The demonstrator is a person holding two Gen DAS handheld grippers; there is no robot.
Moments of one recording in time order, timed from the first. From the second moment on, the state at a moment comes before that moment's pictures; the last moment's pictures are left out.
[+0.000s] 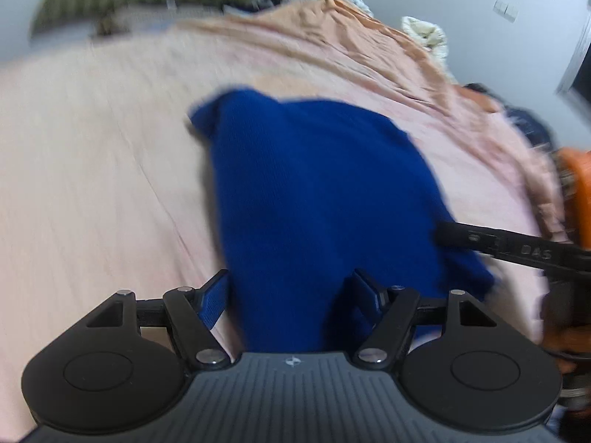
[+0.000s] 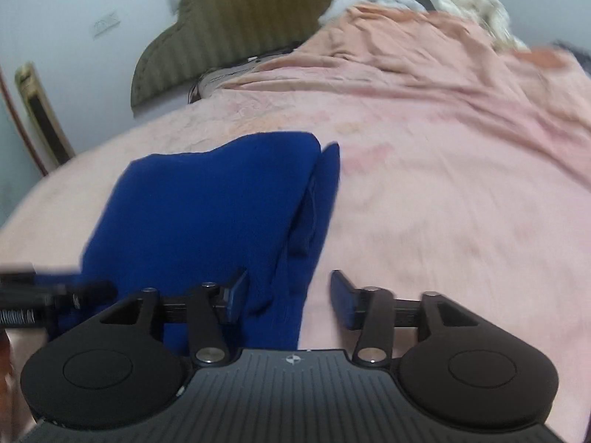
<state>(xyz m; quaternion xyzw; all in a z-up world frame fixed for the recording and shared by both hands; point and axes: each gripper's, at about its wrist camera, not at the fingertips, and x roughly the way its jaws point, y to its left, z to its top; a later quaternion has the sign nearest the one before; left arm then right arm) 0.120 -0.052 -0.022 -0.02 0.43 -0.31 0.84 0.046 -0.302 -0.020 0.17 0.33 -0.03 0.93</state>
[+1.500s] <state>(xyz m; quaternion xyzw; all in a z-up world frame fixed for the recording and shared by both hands) 0.004 -0.073 -0.009 0.10 0.36 -0.11 0.92 -0.073 -0.215 -0.004 0.05 0.31 -0.04 0.95</state>
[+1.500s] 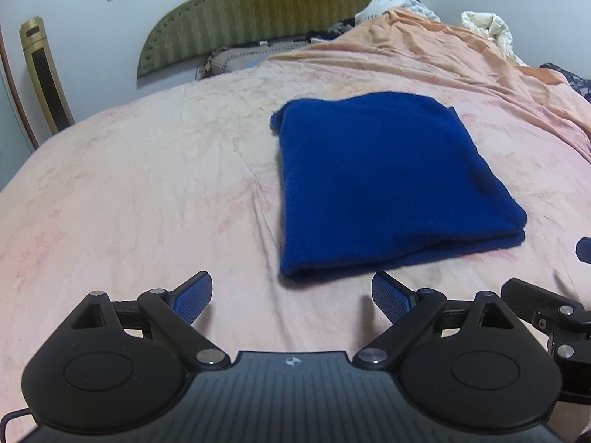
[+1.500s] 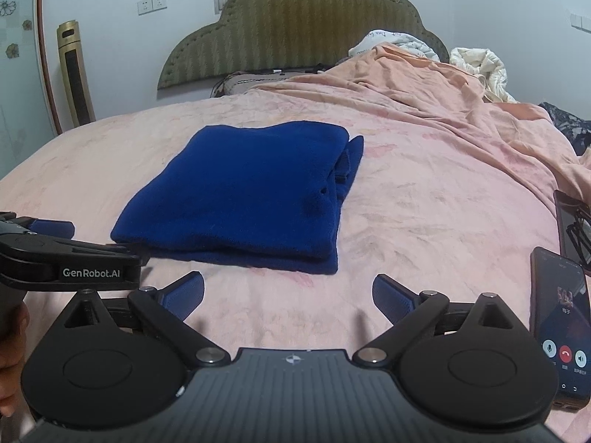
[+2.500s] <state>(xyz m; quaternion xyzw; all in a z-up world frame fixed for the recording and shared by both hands) 0.003 -0.073 -0.018 0.12 0.39 -0.09 0.91 -0.082 -0.205 -0.006 0.04 0.31 -0.02 0.95</state>
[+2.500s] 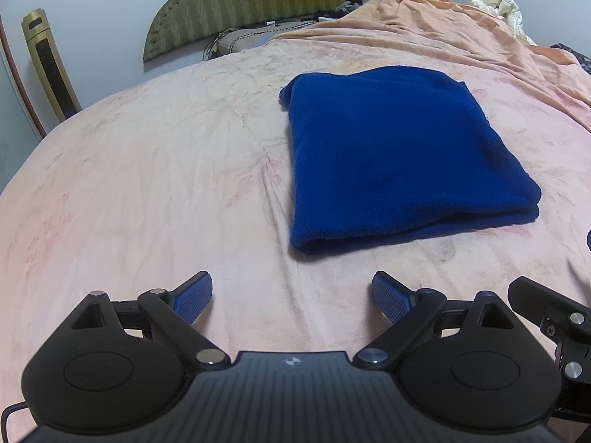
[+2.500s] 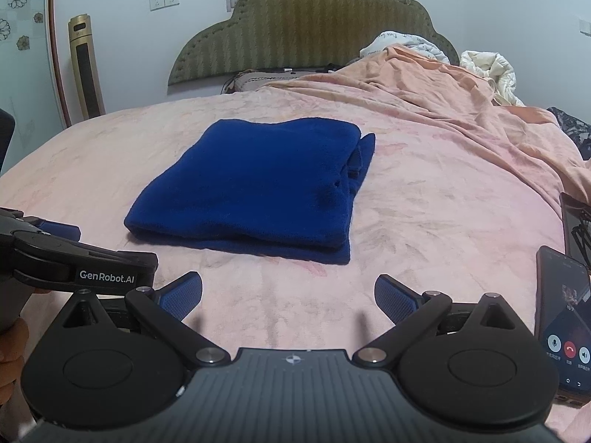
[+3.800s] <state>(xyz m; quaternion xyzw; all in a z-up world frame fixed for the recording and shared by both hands) 0.002 -0.070 -0.018 0.12 0.39 -0.08 0.91 -0.078 -0.215 -0.005 0.06 0.32 -0.04 0.95</state>
